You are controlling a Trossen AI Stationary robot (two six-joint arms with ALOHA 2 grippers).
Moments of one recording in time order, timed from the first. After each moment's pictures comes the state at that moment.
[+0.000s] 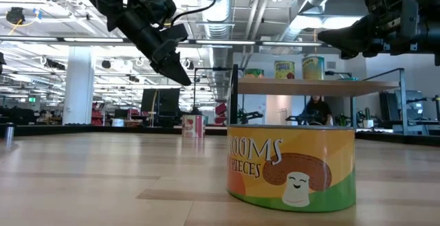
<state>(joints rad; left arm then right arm) 0.45 1.41 0.83 -0.13 0.05 0.19 -0.03 0.74 0.03 0.81 0.03 -0.14</state>
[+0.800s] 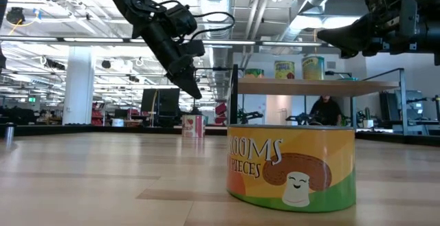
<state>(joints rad) 0.51 1.64 1.05 -0.27 0.10 0.28 -0.03 0.75 0.03 0.82 0.04 -0.14</state>
